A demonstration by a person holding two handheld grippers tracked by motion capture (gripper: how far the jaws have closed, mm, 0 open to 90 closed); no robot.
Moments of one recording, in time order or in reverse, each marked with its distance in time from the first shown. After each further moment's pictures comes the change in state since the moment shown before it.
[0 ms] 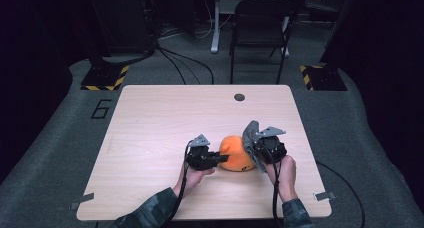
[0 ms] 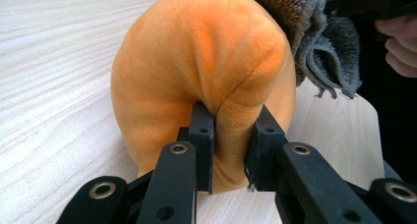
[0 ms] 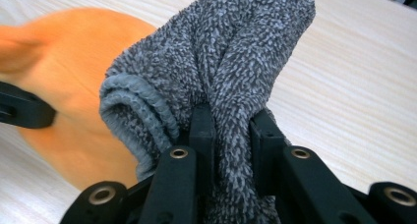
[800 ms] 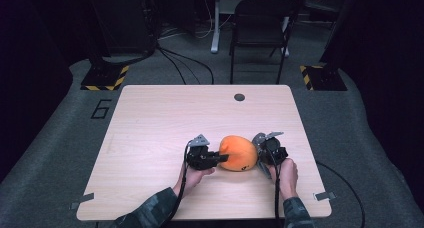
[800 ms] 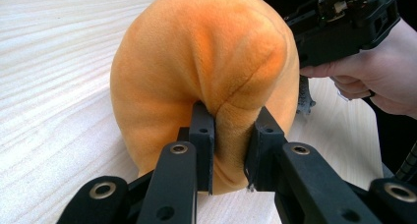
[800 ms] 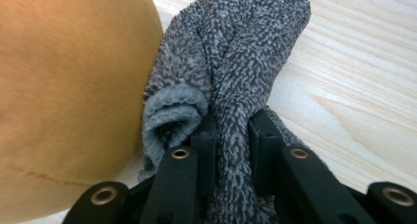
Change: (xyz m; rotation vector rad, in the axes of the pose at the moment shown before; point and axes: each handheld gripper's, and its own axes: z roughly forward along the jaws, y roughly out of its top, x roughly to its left) left arm 0.002 -0.001 0.000 -0.009 -0.007 -0.010; right arm -0.024 -0.031 0.054 0.216 -0.047 0.069
